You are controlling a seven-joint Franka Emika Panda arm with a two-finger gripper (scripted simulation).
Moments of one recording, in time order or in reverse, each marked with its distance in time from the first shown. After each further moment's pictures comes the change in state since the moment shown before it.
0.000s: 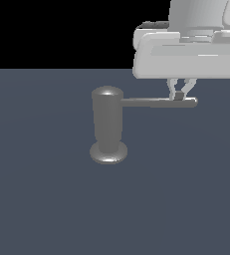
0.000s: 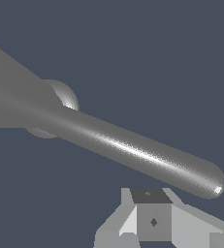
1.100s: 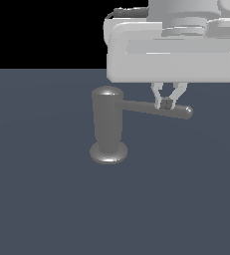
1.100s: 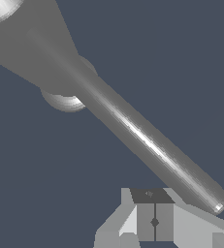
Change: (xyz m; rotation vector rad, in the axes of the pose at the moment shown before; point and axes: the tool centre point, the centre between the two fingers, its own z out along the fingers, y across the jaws) arm -0.062 -0.047 -0.003 0.001 0.003 0.002
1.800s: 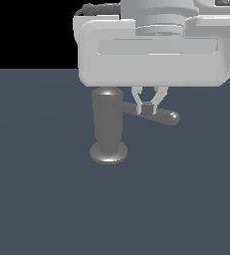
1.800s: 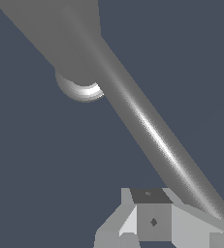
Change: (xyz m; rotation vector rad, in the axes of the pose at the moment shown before) arm -0.022 -0.036 0.002 0.000 -0.001 -0.010
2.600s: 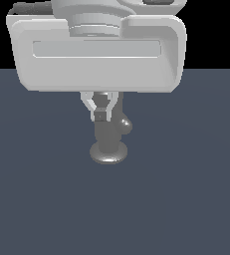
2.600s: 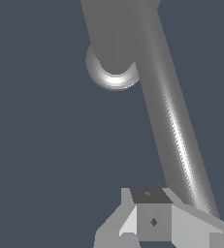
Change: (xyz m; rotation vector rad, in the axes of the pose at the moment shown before) arm -0.021 -0.072 0.003 0.007 -0.019 0.009
